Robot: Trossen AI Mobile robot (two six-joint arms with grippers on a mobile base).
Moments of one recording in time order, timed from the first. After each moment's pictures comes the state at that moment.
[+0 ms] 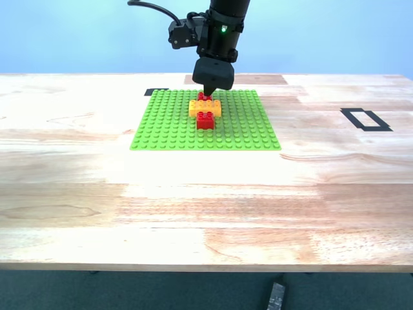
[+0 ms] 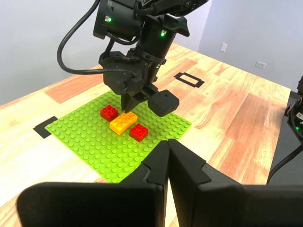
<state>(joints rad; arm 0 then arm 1) -0.01 0.50 0.66 -0.75 0.82 0.36 0.76 2.15 1.71 -0.80 -0.02 -0.76</state>
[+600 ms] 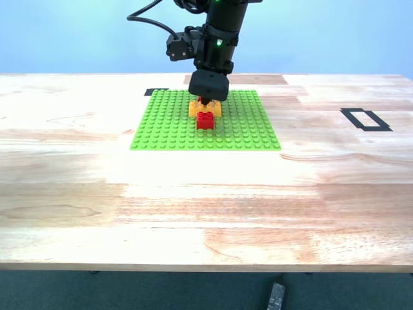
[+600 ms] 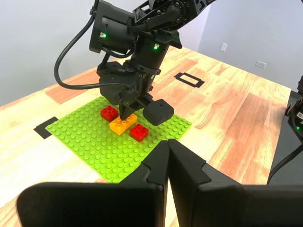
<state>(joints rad) -0.01 0.50 0.66 -0.75 0.82 0.37 0.76 2.22 1.72 -0.76 -0.03 -0.73</state>
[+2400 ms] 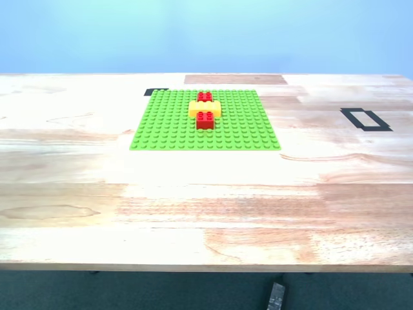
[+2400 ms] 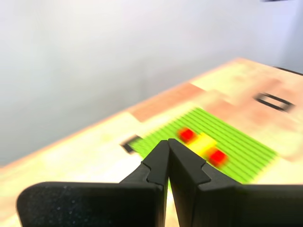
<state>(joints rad) -0.01 0.49 0.66 -0.48 0.48 0.26 0.40 1.17 1.14 -0.38 -0.04 -0.43</state>
